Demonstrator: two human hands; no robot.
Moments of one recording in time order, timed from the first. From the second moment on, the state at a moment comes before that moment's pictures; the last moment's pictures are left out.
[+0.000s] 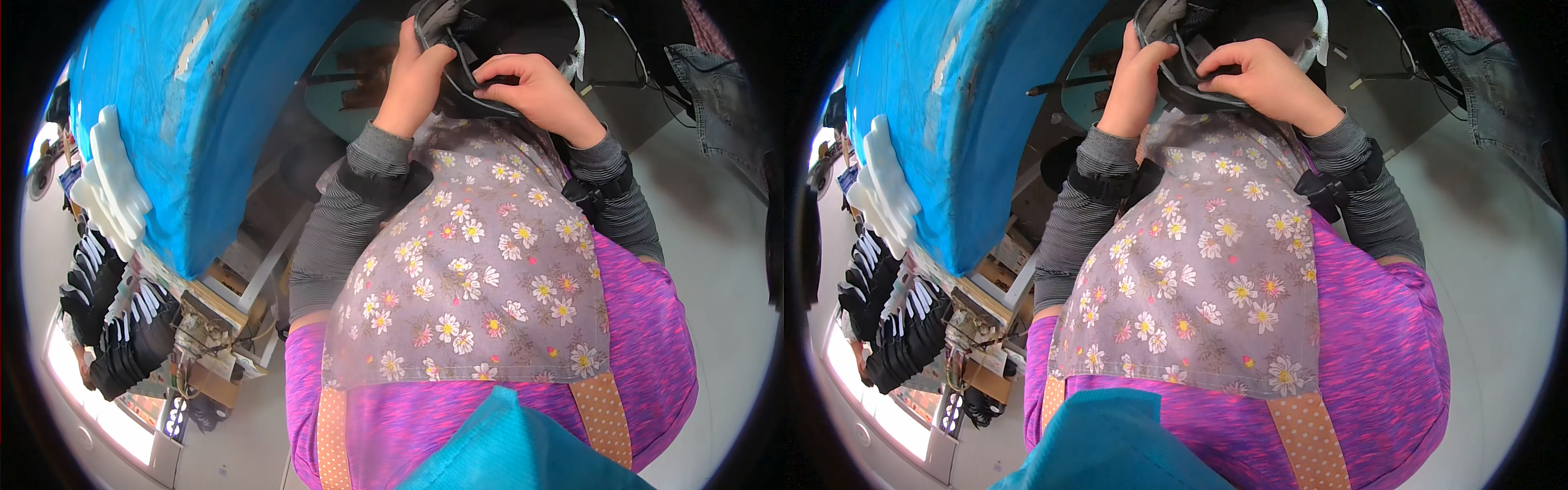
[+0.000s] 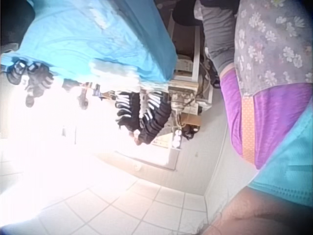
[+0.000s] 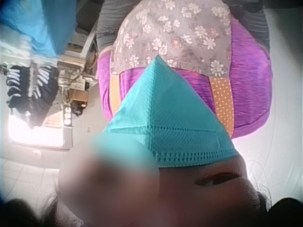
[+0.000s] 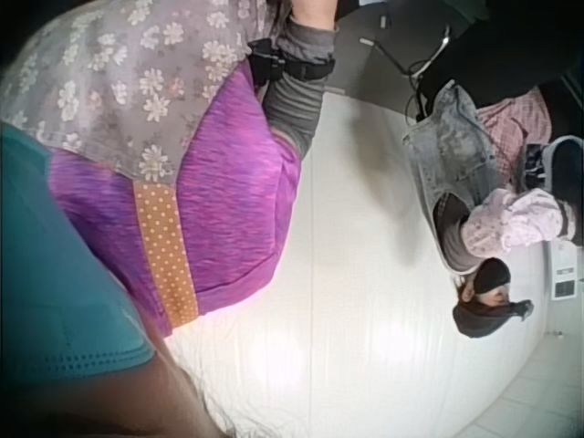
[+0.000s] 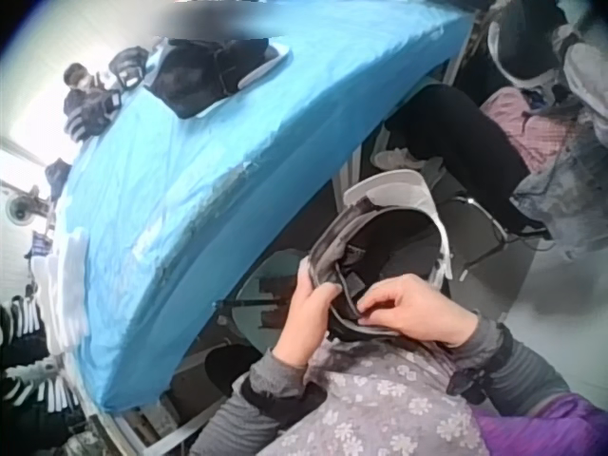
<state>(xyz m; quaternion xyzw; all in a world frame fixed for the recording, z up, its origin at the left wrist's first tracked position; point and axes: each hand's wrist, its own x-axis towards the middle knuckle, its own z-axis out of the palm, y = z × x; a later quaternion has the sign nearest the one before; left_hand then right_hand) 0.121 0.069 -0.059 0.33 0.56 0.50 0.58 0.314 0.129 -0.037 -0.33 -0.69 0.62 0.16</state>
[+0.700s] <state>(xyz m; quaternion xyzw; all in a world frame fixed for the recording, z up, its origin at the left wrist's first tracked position) 0.132 0.074 -0.043 0.38 0.47 0.53 0.59 0.322 0.144 -0.054 -0.48 -0.40 0.76 0.19</state>
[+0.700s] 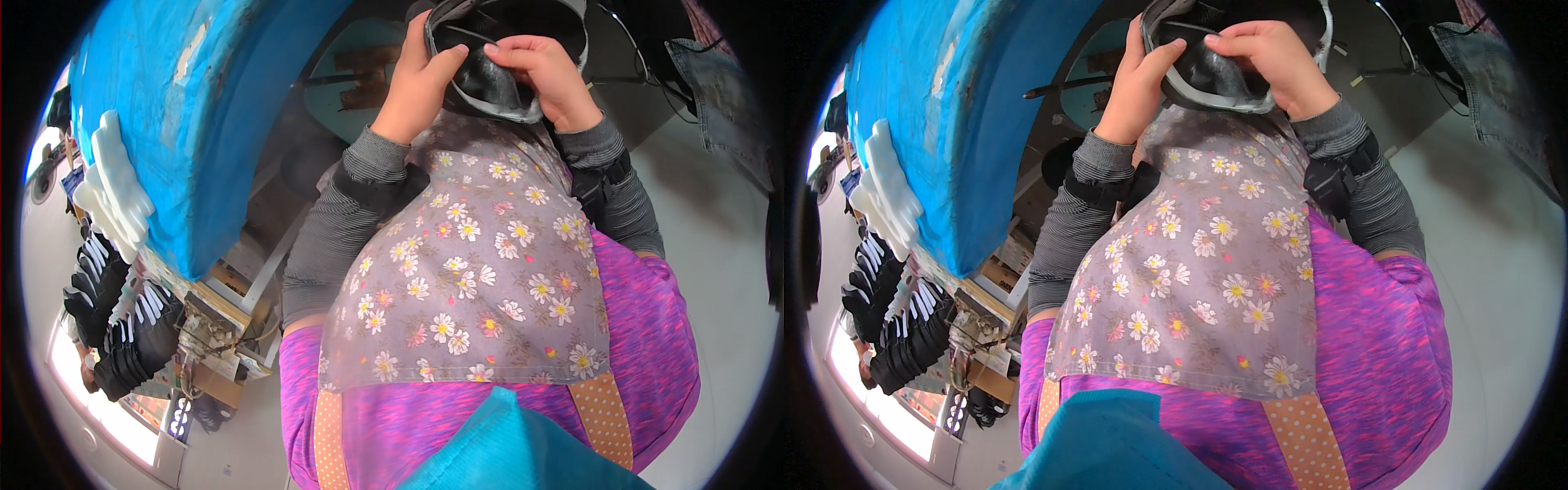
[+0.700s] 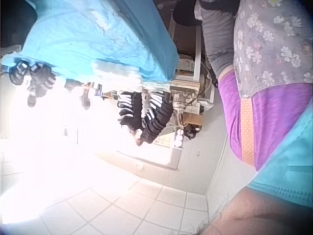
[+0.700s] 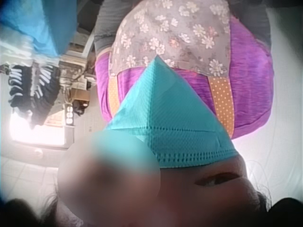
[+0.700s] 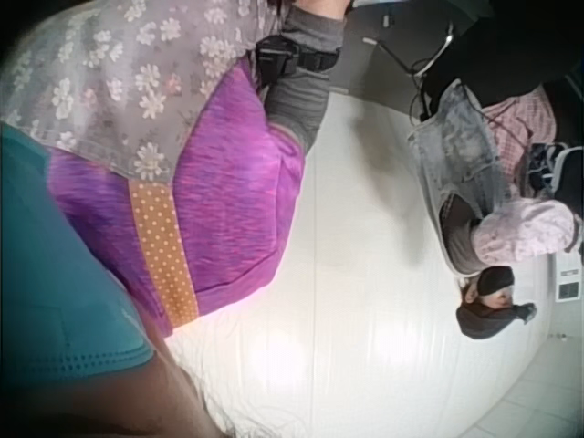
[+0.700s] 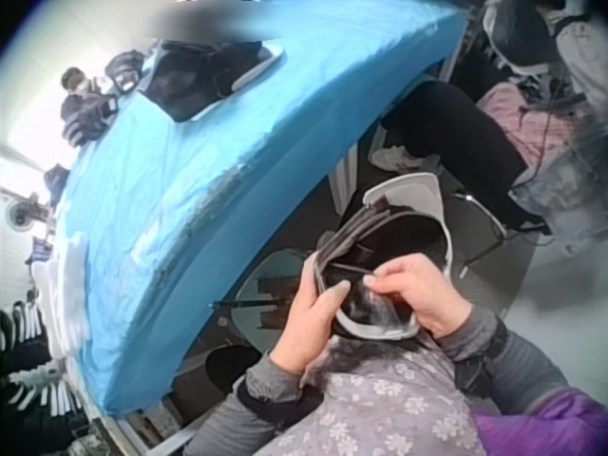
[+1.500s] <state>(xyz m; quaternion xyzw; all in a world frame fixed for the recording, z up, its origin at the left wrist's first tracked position) 0.134 0.080 -0.050 0.37 0.56 0.52 0.53 0.314 0.121 -0.026 -0.42 -0.65 0.62 0.15</state>
